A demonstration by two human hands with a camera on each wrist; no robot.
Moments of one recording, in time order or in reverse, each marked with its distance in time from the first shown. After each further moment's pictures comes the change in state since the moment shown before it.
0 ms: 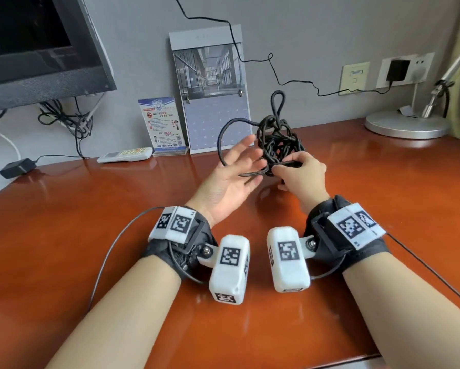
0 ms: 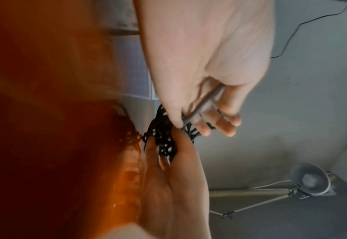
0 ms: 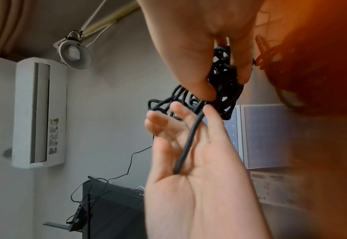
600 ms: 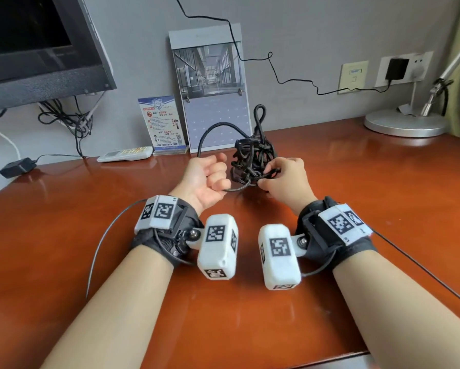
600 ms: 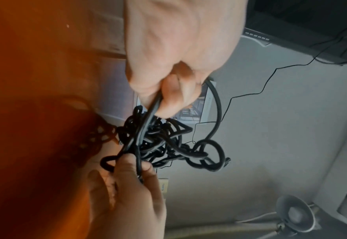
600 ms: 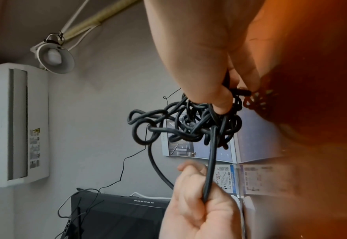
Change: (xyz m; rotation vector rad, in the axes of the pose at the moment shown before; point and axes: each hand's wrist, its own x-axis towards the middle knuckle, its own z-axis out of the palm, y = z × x) left_hand 0.004 0.027 -0.014 -0.128 0.387 -0.131; right_hand -0.014 0.000 0.012 -0.180 -0.183 -0.140
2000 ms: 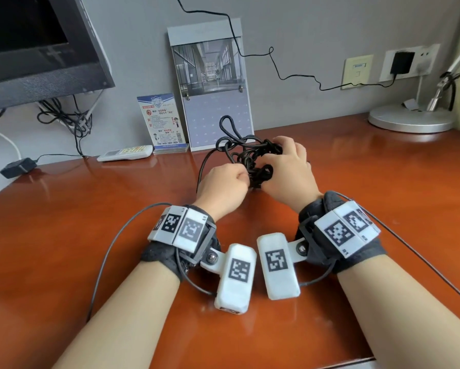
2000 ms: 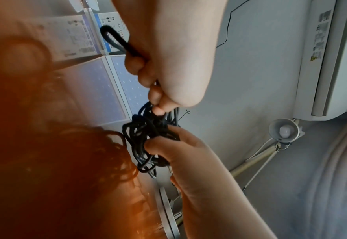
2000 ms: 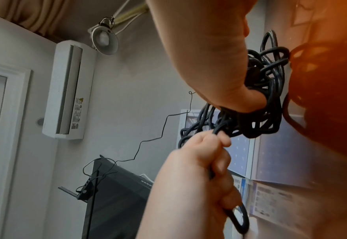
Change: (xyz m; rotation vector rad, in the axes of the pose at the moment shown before) left_hand 0.003 -0.026 -0.002 1.703 0.088 0.578; right_hand -0.008 -0.010 -0.009 -0.561 0.006 -0.326
